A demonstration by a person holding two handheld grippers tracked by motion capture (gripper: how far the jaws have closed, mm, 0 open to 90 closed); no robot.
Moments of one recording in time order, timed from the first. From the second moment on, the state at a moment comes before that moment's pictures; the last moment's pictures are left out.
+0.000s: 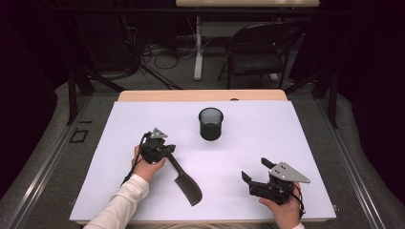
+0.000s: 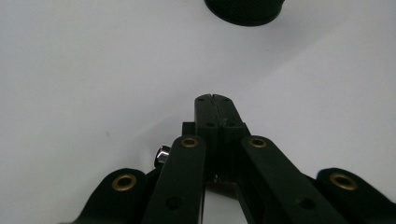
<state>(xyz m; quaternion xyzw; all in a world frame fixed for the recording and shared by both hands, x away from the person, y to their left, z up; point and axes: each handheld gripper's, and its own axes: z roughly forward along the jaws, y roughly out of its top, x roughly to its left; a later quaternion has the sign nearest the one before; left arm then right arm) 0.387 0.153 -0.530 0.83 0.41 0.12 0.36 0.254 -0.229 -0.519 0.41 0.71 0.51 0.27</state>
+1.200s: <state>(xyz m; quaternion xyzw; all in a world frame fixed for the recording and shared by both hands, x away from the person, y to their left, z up) 0.391 0.153 -0.547 0.84 0.41 0.11 0.33 0.254 -0.230 -0.519 0.41 0.71 0.51 0.27</state>
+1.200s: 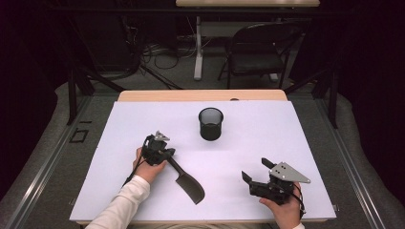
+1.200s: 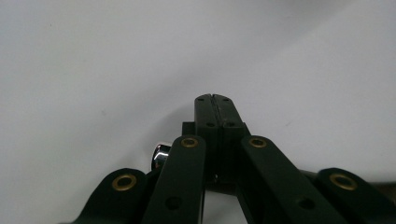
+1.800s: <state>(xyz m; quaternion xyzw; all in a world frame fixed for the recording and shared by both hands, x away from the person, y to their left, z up) 0.384 0.166 -0.549 0.84 0.42 0.11 0.32 0.254 -0.230 -0.519 0.41 0.71 0.51 0.27</state>
